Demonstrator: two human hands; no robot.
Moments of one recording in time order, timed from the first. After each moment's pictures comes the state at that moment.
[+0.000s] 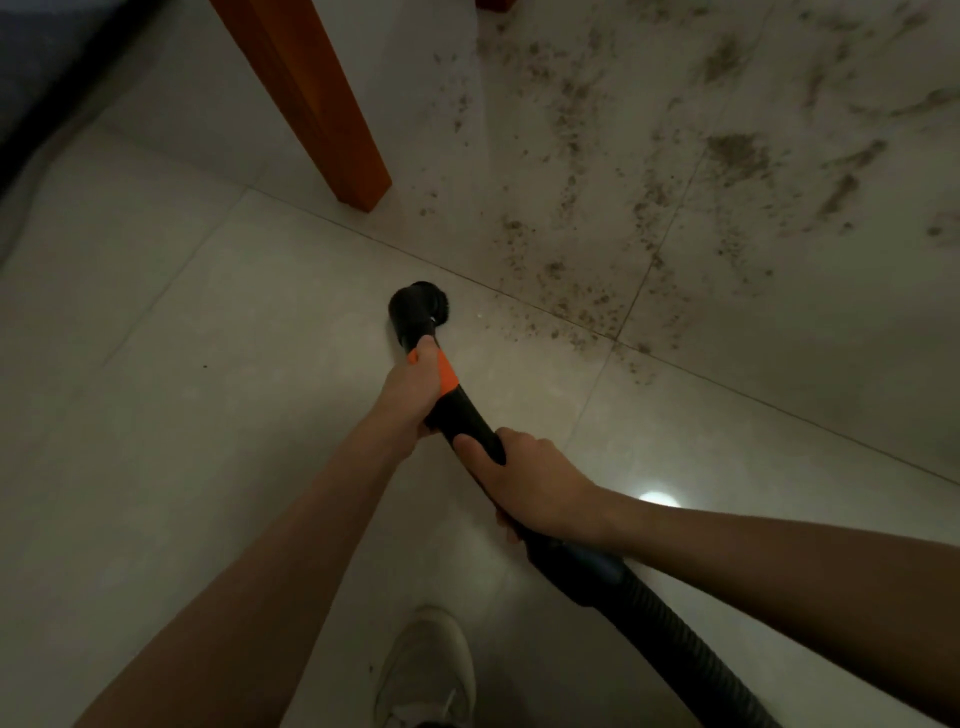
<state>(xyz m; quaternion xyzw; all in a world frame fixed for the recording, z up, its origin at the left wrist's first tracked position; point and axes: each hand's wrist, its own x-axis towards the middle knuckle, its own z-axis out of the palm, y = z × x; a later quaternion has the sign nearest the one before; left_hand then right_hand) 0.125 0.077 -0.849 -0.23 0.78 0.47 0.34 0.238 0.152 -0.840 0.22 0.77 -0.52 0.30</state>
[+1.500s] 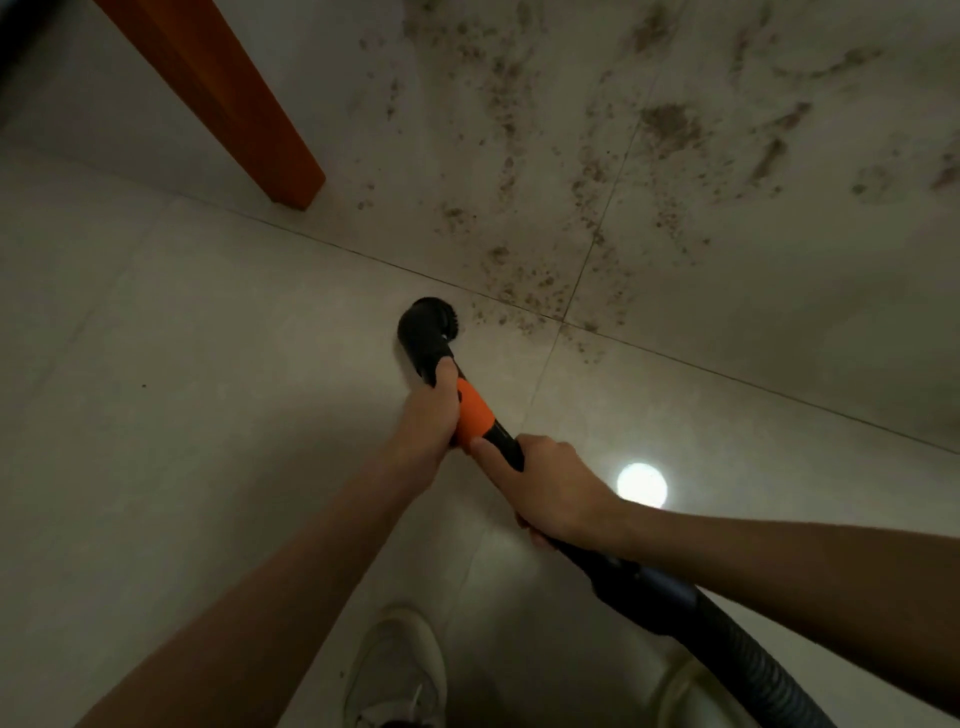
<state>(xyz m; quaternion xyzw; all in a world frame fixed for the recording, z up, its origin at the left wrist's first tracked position) 0.170 0.116 -0.878 -0.19 0.77 0.47 0.39 0.279 0.190 -0.839 0.29 0.74 -0.54 0.28</state>
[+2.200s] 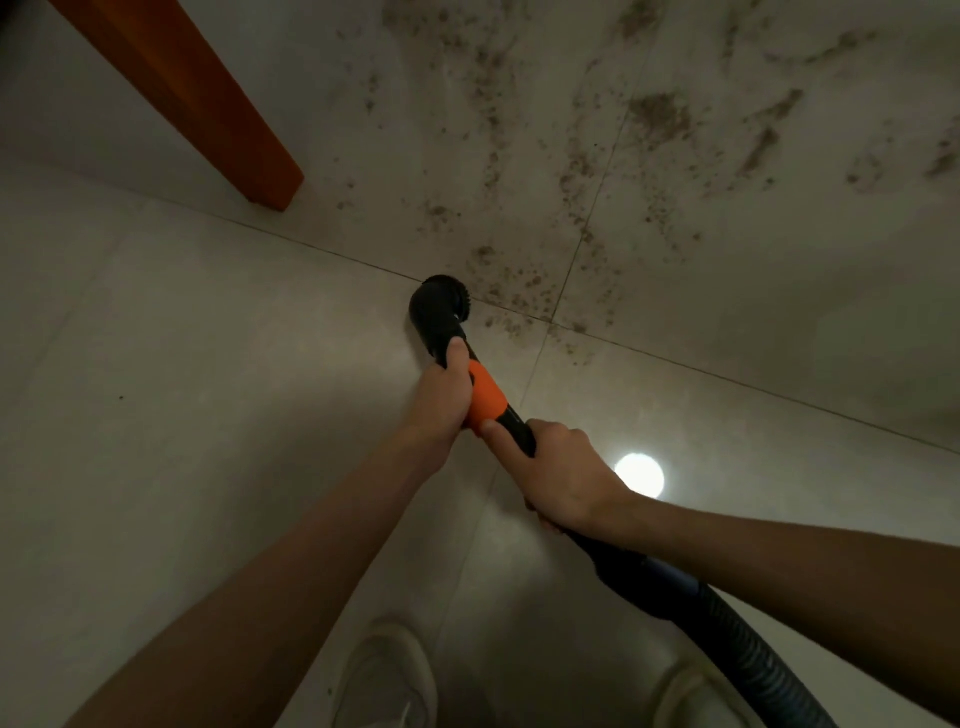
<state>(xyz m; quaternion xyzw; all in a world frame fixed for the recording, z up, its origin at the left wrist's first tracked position) 0.163 0.145 -0.888 -0.15 0.77 0.48 0.39 0.276 0.210 -0.851 0.32 0.75 -0.54 0.23</state>
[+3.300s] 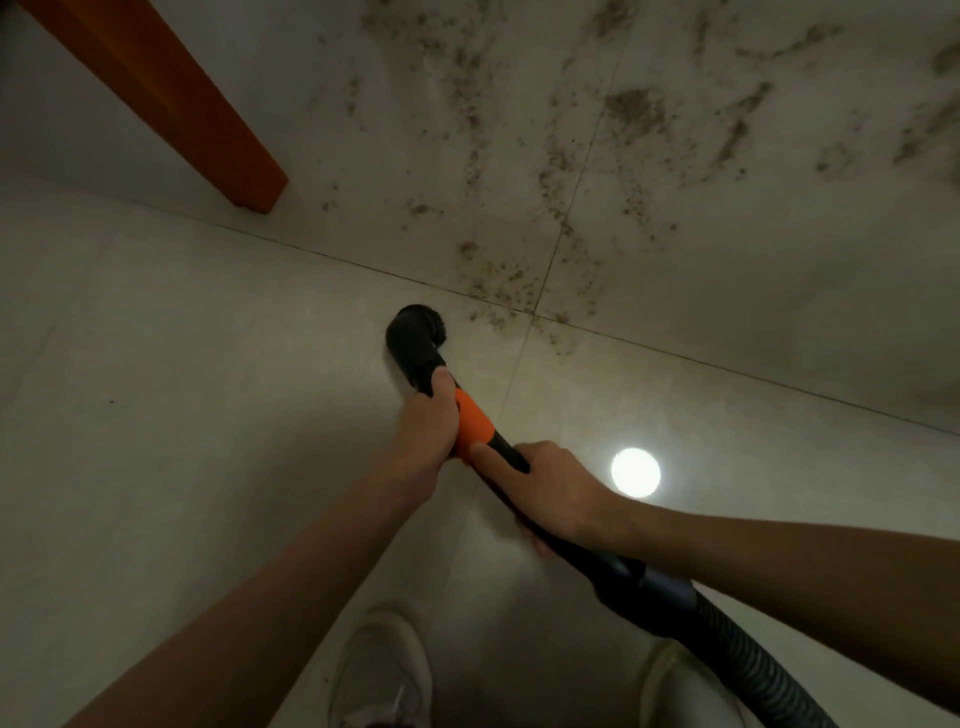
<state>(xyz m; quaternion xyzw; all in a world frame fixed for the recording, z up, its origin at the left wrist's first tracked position) 0.189 0.129 -0.887 -0.16 0.79 0.45 0.39 0.297 0.208 -0.846 0.31 0.68 -0.59 0.31</state>
